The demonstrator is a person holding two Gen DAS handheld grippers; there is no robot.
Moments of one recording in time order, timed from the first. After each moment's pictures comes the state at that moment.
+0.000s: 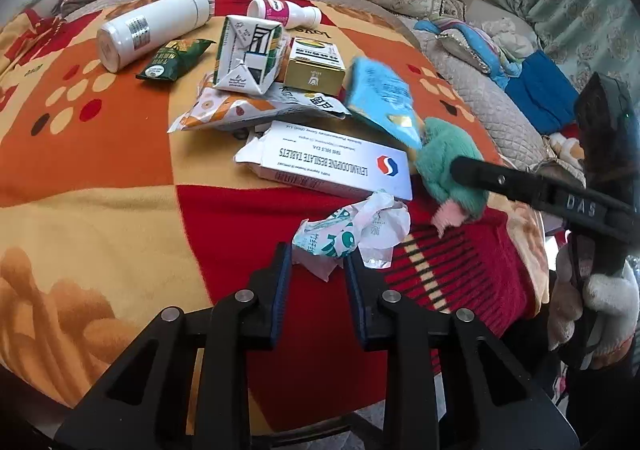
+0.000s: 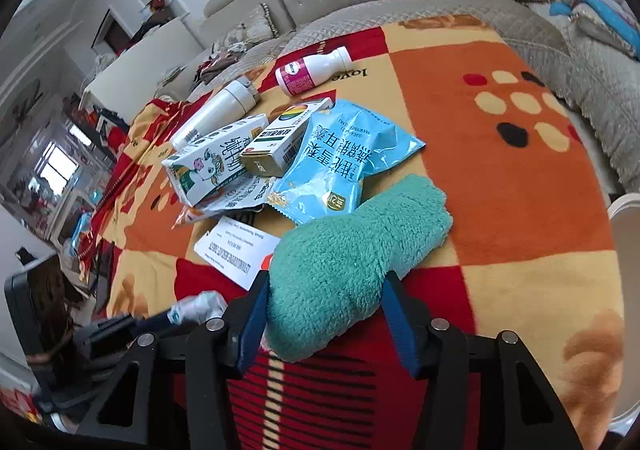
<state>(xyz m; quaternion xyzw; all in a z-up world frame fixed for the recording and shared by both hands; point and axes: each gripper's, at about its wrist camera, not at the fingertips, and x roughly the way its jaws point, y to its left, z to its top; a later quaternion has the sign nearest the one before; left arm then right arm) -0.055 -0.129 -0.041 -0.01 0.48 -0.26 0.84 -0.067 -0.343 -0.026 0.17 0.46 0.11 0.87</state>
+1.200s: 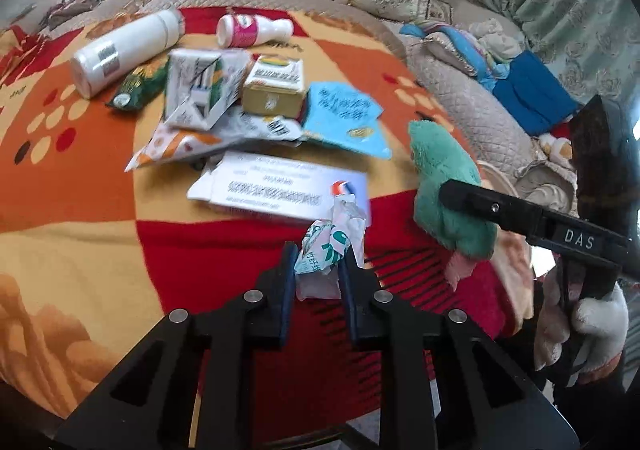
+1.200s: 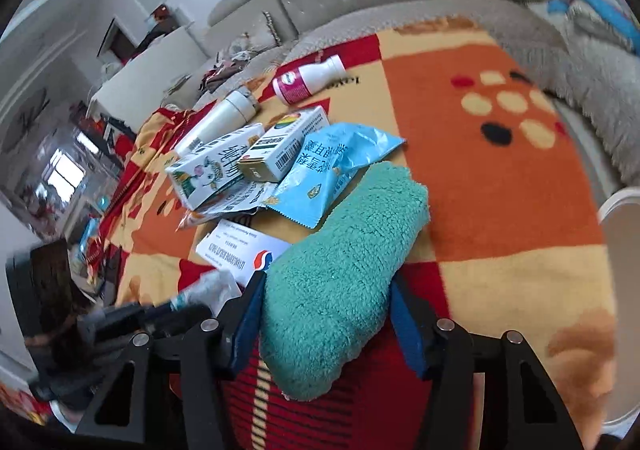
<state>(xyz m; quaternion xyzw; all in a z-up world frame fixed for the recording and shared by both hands) -0.055 -0.158 -0.024 -0.01 0.47 -0.28 0.84 -0.082 -0.363 -0.019 0.19 0.44 0.12 0.87</state>
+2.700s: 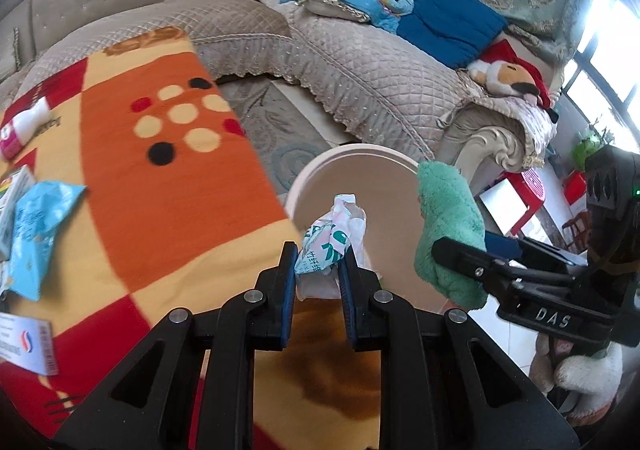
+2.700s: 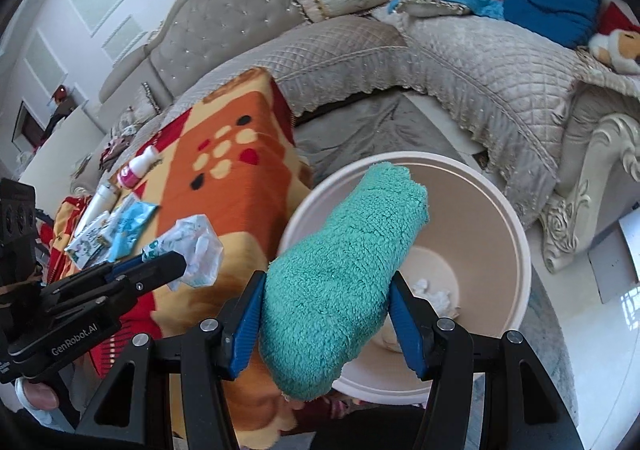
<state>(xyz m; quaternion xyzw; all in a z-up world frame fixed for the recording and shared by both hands) -0.085 -0.440 -0.012 0.10 0.46 -0.40 0.79 -0.197 -0.585 -0.029 0.25 0.42 -0.09 0.87</state>
